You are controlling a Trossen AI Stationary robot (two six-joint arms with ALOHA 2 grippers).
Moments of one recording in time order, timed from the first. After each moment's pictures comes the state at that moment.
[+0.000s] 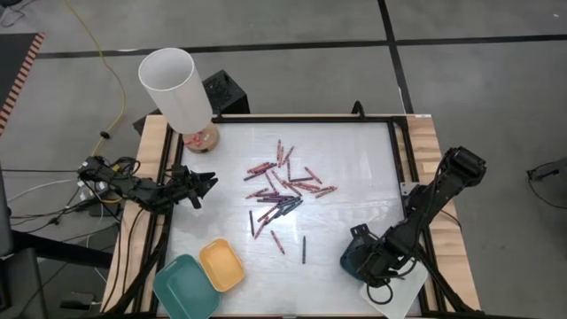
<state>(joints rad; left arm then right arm) -0.42 0.02 0.03 0.02 -0.90 -0.54 0.81 1.49 0.95 -0.75 0.20 0.46</state>
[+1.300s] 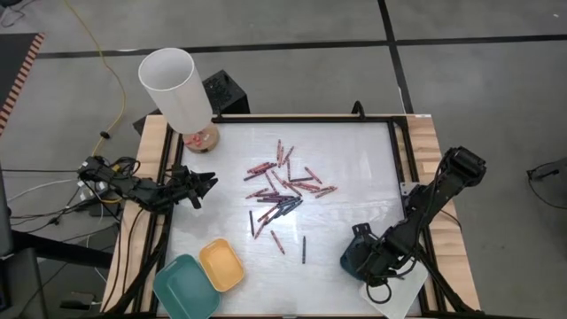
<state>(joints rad) -0.42 0.02 0.03 0.02 -0.90 -0.54 0.80 1.49 0.95 -0.75 0.21 0.56</state>
